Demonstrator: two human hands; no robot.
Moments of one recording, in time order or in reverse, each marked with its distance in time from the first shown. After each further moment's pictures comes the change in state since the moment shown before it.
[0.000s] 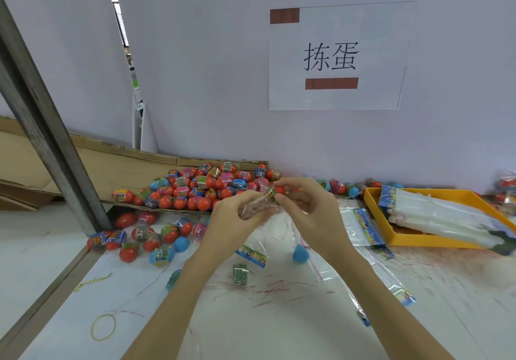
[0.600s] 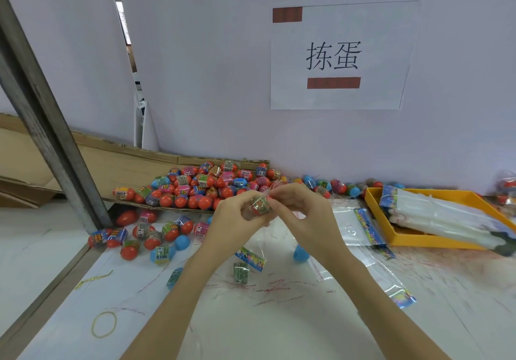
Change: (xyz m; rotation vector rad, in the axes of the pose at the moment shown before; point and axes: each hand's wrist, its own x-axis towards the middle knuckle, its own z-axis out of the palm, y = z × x) left_hand -0.001 -0.001 0.002 -0.052 -0.027 -0.032; right_hand -0.005 0.003 0.010 -0.050 -0.052 -0.006
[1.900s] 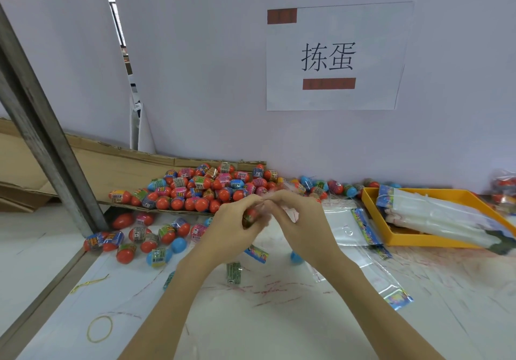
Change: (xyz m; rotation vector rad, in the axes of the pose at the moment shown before) left_hand -0.001 -0.006 -0.004 0.228 -0.124 0.087; right_hand -0.002 -0.006 0.003 -0.158 -0.050 -0.013
